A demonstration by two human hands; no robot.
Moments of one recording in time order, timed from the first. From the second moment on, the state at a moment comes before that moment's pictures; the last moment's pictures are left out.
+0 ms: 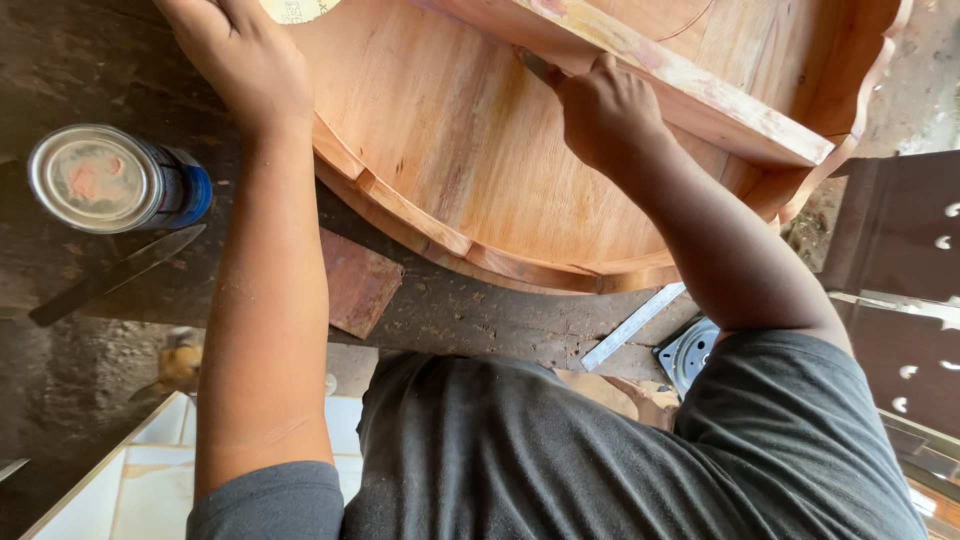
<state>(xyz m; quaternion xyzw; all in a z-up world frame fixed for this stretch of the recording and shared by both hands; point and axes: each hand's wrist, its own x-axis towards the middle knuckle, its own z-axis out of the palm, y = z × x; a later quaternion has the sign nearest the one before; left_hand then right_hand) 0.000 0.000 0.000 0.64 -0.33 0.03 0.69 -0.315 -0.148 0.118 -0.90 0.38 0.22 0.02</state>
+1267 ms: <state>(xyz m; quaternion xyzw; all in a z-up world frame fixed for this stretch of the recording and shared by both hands) -0.005 0.006 0.020 0.65 -0.32 0.00 0.69 -0.361 -0.161 0.058 -0.97 0.23 -0.03 -0.04</state>
